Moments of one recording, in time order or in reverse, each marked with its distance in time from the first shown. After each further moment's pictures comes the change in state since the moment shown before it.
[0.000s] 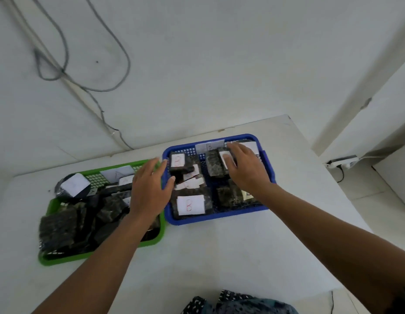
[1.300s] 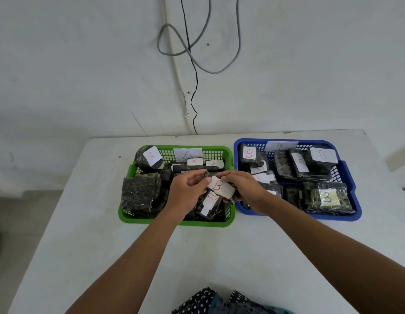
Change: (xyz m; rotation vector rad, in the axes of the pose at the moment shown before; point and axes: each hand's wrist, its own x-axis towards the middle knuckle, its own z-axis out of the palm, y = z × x) left_hand -0.060 -0.097 -0.049 -1.045 -0.075 -0.588; right_hand -0.036 -0.173 0.110 0.927 -0.645 0.382
